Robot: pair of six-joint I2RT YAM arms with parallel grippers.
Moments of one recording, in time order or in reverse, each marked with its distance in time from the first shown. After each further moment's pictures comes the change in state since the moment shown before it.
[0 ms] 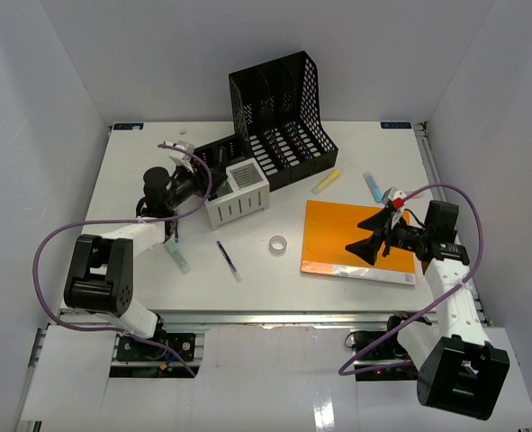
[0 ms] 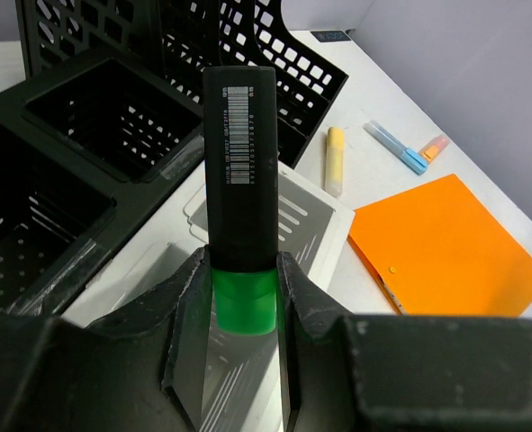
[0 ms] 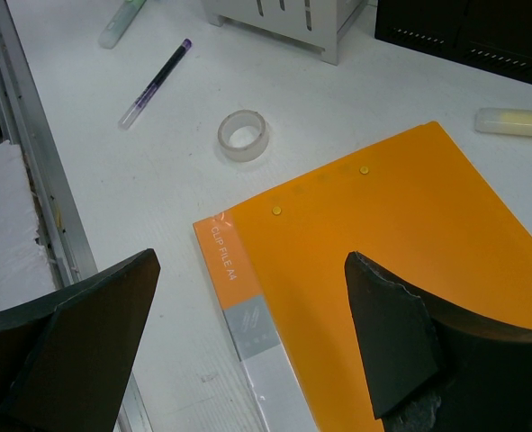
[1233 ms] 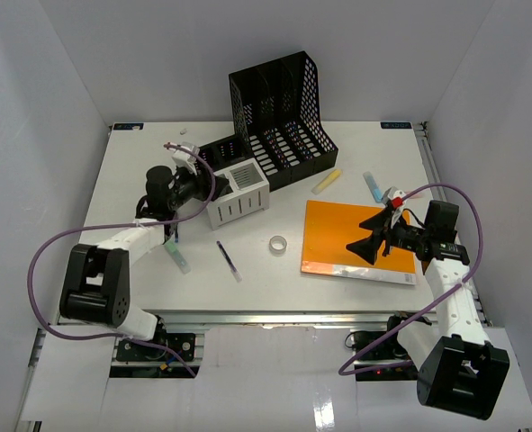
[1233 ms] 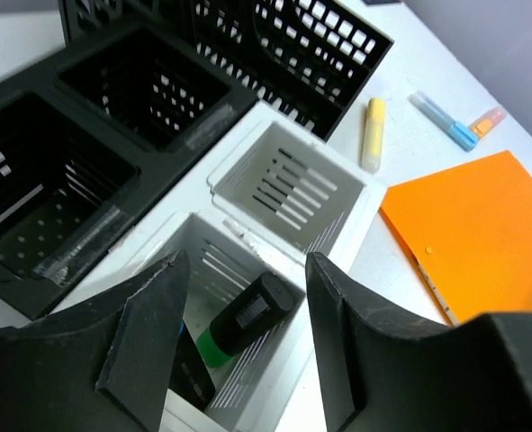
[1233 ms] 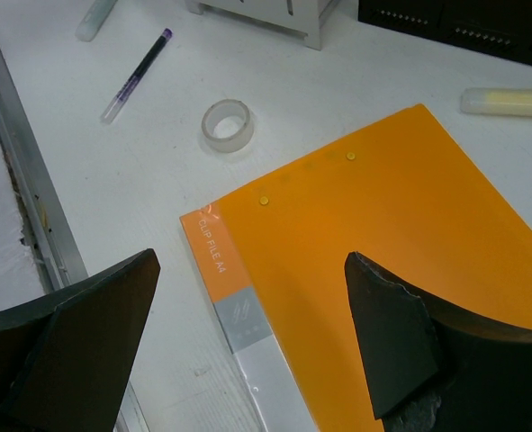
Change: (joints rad) left arm -0.034 -0.068 0.023 -0.197 -0.110 0.126; right arm -0.001 0.003 0.000 0.000 0.039 0.006
